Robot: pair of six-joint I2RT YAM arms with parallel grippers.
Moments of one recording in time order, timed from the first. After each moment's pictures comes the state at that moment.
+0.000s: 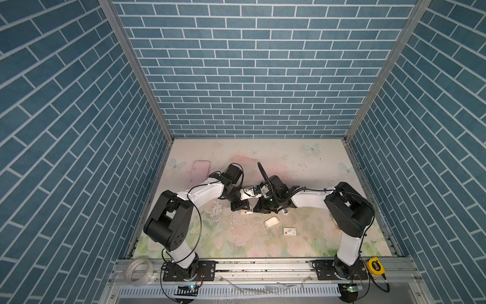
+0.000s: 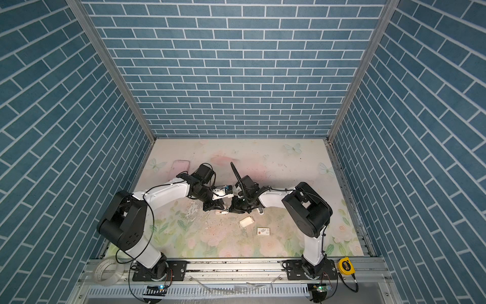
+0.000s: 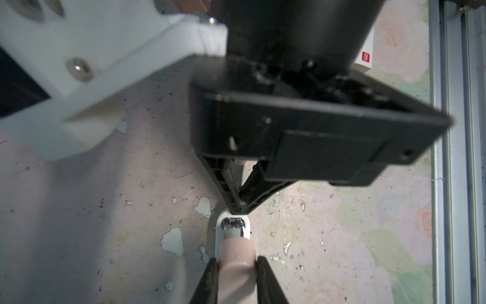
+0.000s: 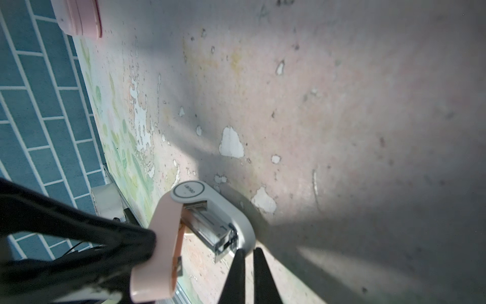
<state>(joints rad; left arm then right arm) -0.51 1.65 1.02 -0.67 0.52 0.83 0.83 1.87 0.99 -0.12 -0.55 0.77</state>
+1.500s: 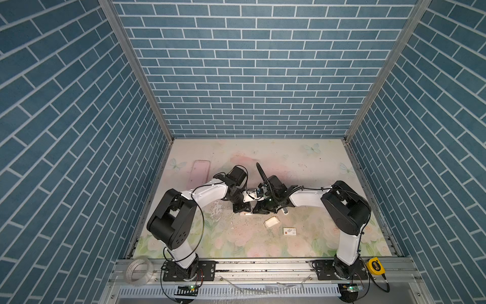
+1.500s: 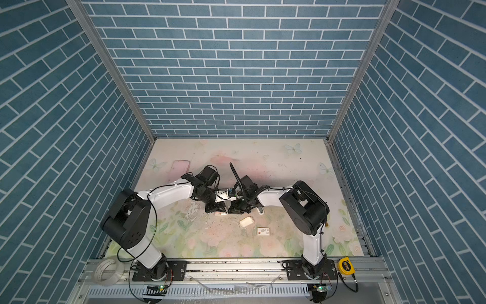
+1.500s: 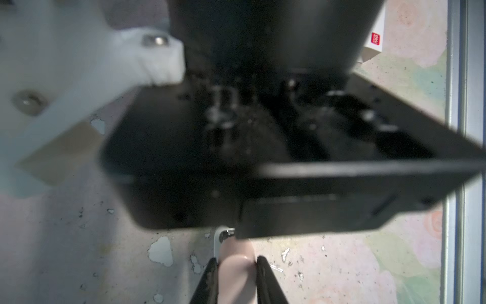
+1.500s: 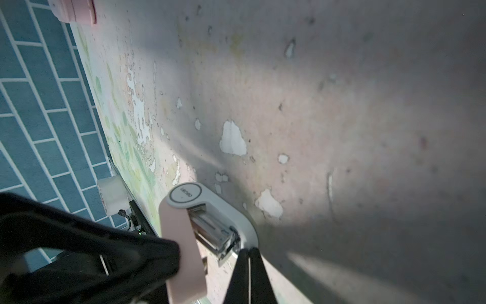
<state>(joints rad) -0.56 1.68 1.03 -0.67 0.47 0.82 0.82 1.90 1.01 -0.12 -0.61 0.77</state>
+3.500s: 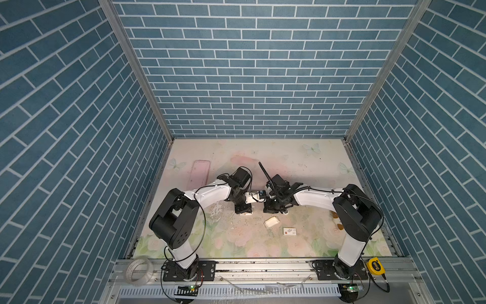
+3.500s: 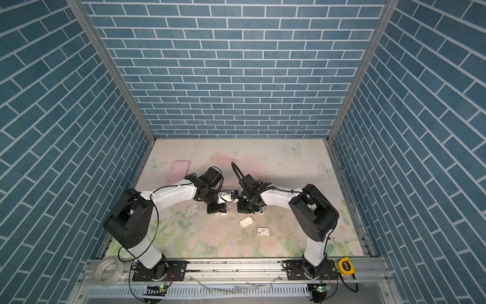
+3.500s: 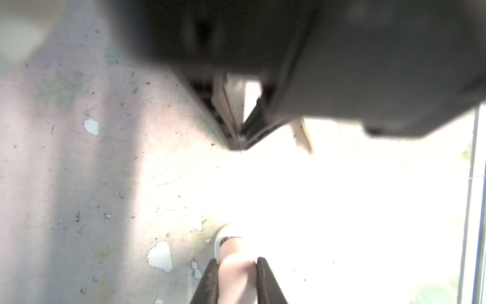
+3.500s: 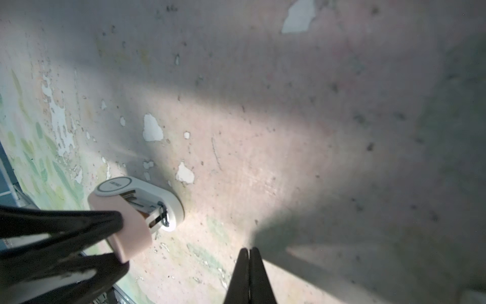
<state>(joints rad) -0.61 1.70 1.04 -0.67 0.39 0.80 0.80 1.78 1.02 -0.41 -0.34 0.66</state>
